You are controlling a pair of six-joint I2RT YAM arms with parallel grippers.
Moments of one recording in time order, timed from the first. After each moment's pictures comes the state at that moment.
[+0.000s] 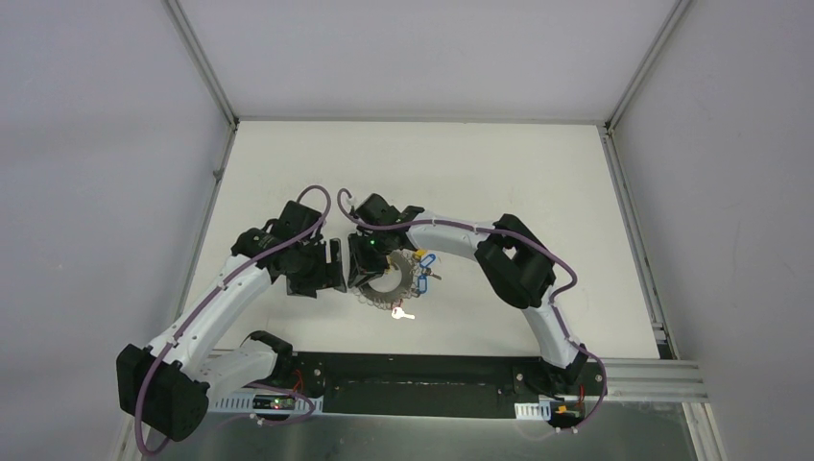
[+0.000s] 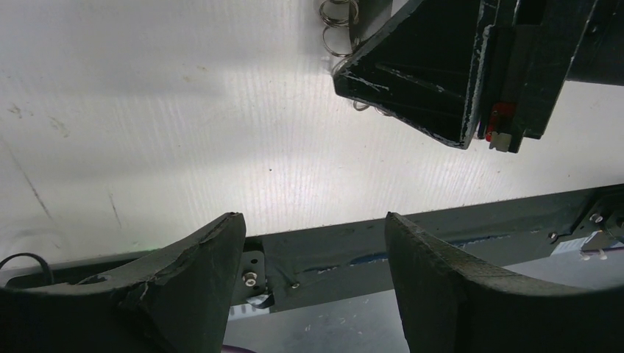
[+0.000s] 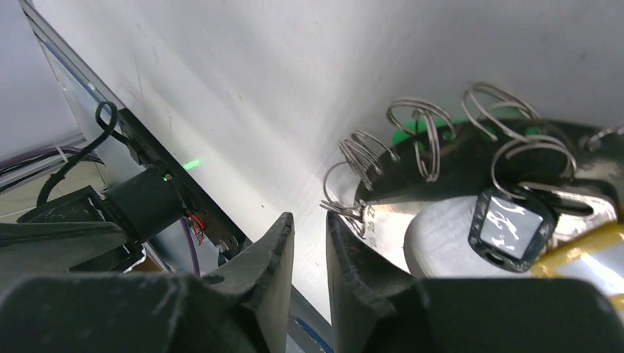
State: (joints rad) left arm -0.41 1.01 0.85 -0.96 0.12 -0.56; right arm 0.97 2.17 1.60 -0.48 -0.49 0.72
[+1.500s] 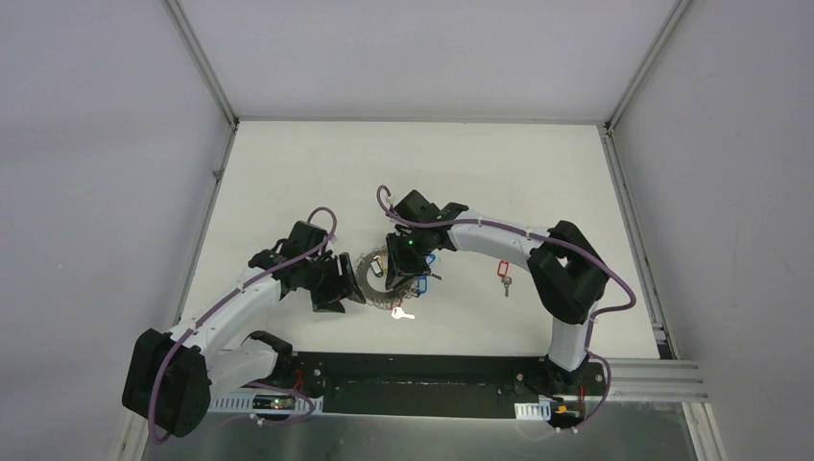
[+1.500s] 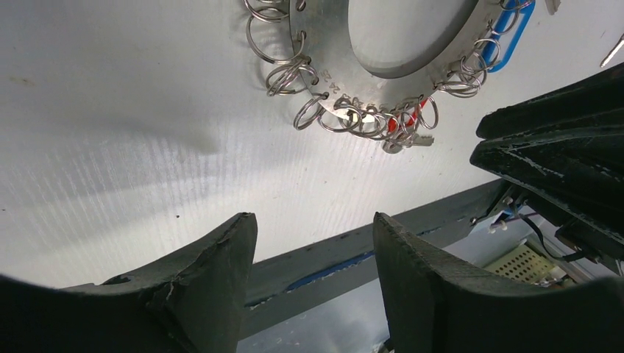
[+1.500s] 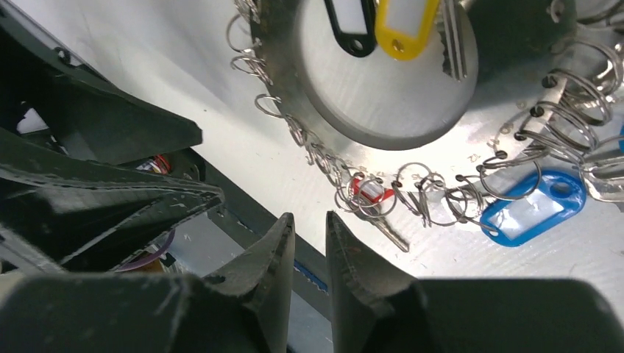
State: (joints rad) left arm -0.40 1.04 0.56 -0.59 0.39 -0.76; right arm 0.89 1.86 1.32 -0.57 -0.46 0.67
